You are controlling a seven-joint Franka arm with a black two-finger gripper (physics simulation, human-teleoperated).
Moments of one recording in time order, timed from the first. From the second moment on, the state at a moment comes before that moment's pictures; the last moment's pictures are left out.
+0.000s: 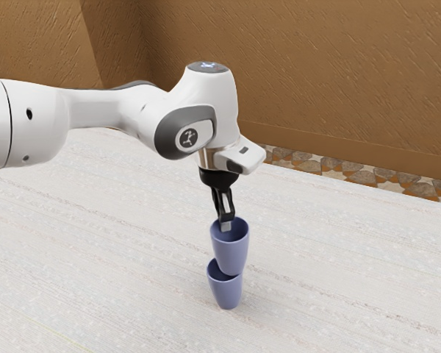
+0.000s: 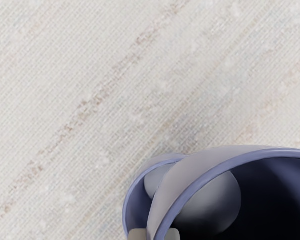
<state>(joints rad) -0.41 0.17 0.03 -1.84 -0.02 1.97 0.48</state>
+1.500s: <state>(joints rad) -0.40 0.19 0.04 -1.84 -0.01 1.98 0.48</state>
